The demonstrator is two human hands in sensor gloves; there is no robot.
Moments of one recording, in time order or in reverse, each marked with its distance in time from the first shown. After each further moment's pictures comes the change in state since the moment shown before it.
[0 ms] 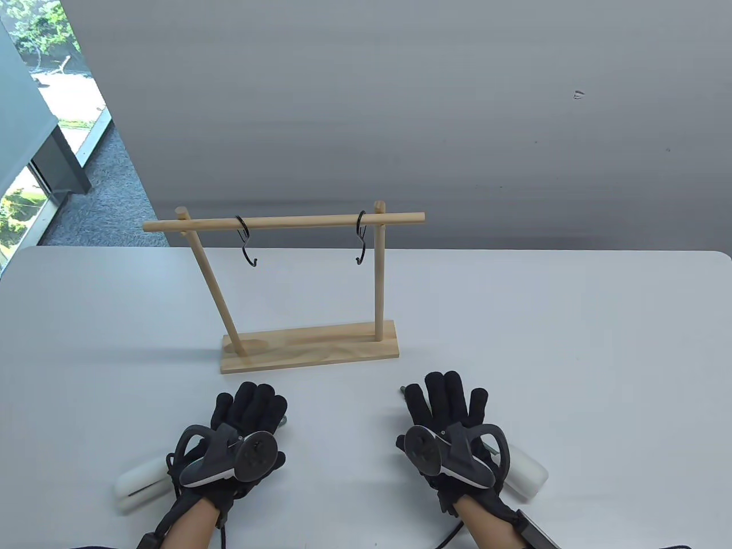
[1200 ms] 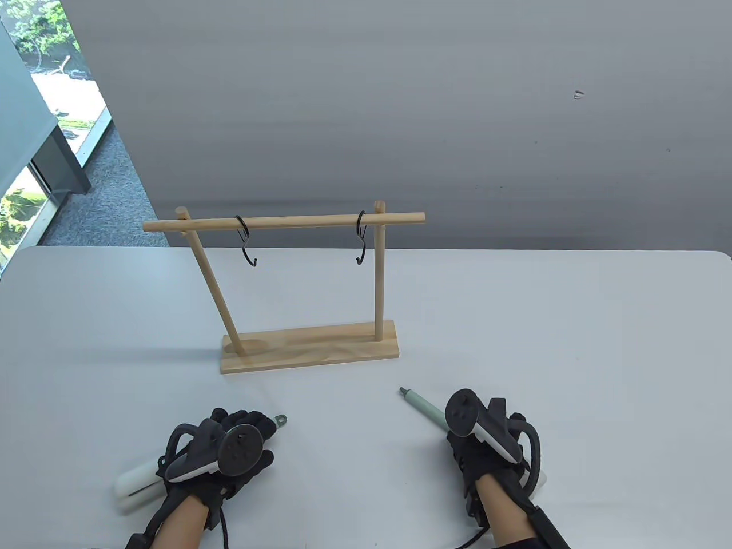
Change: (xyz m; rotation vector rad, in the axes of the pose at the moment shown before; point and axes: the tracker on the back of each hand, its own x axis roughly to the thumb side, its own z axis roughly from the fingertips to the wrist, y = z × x) left_hand -0.018 -0.001 0.004 -0.026 0.002 0.100; right_hand -0.066 0.018 -0.009 0.305 0.386 -0.201
